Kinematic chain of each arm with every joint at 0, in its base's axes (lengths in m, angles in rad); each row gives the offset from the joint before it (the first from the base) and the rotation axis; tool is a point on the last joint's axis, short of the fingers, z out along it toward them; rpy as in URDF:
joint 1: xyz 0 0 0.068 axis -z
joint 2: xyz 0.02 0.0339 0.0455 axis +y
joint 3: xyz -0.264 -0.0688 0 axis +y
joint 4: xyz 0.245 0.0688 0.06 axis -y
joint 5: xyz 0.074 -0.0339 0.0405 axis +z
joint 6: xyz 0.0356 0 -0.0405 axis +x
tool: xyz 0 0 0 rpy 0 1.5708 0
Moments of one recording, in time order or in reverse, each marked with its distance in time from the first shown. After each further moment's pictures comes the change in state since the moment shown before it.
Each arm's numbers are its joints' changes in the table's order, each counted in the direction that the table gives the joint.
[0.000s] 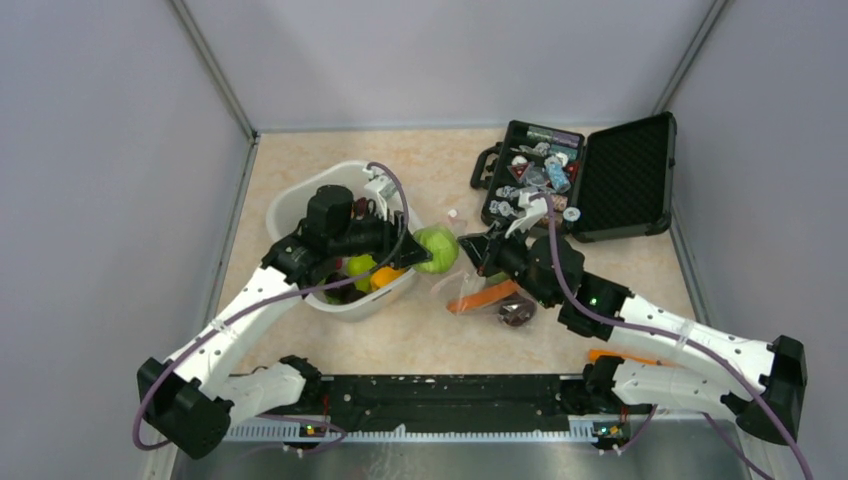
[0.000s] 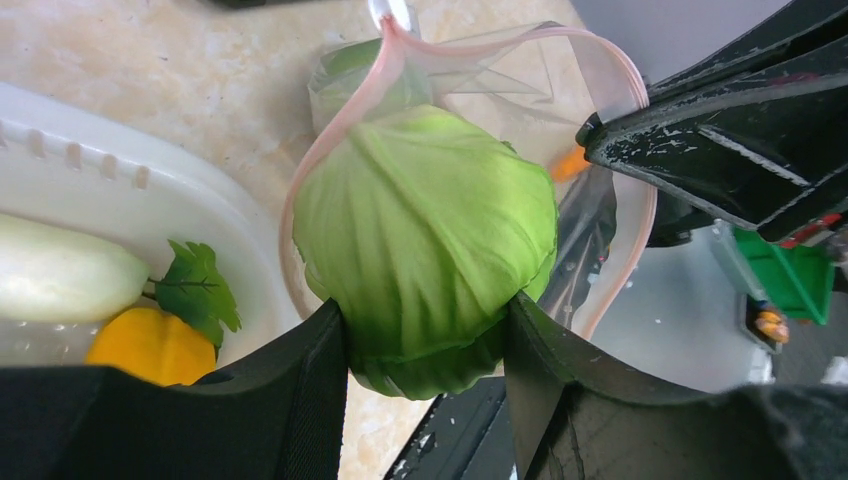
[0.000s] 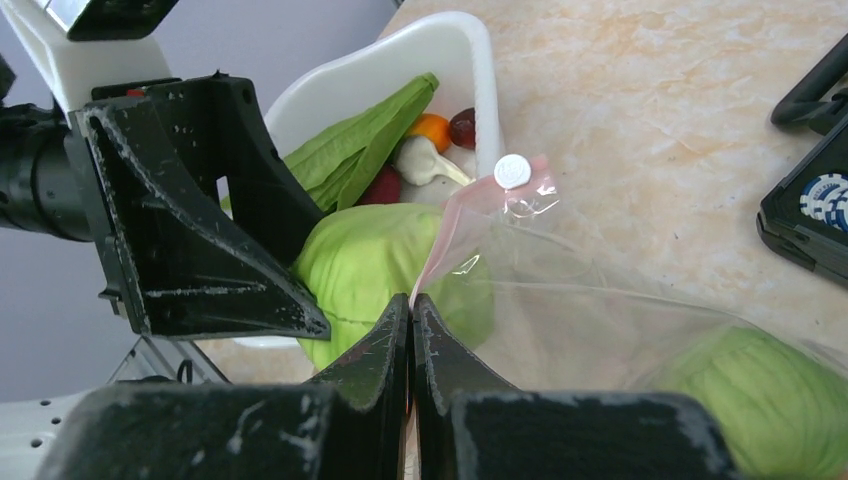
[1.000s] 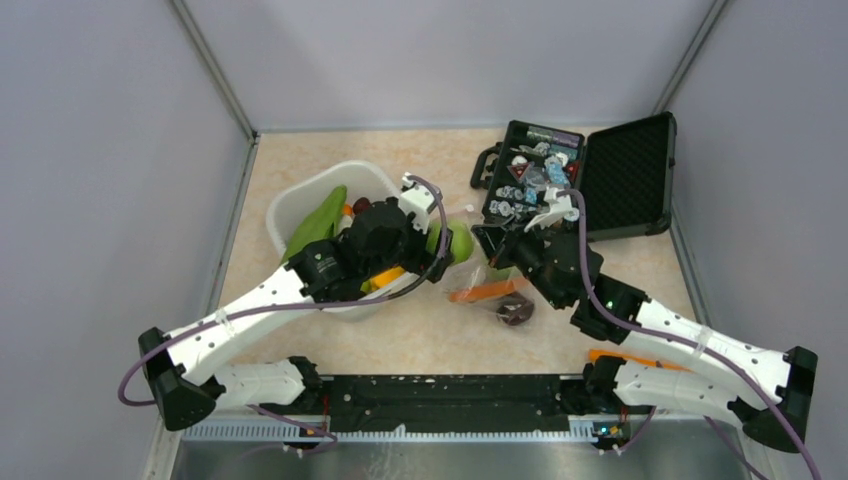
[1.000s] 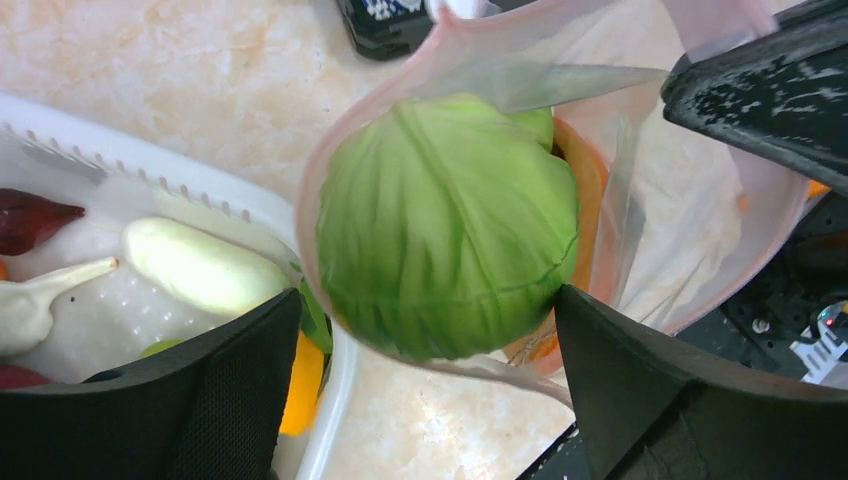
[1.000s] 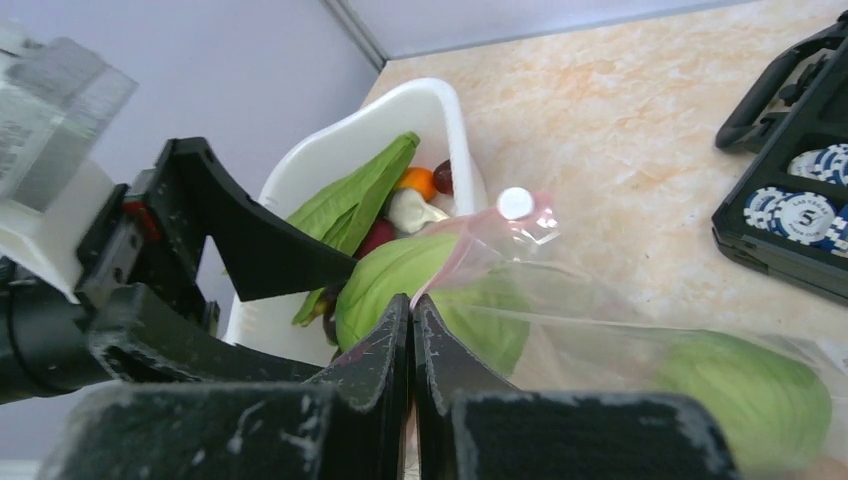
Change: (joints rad) left arm 0.414 0.078 -0.169 -0.161 0.742 0.148; right arm 0.000 -0.055 -0.023 -0.029 -0.098 0.046
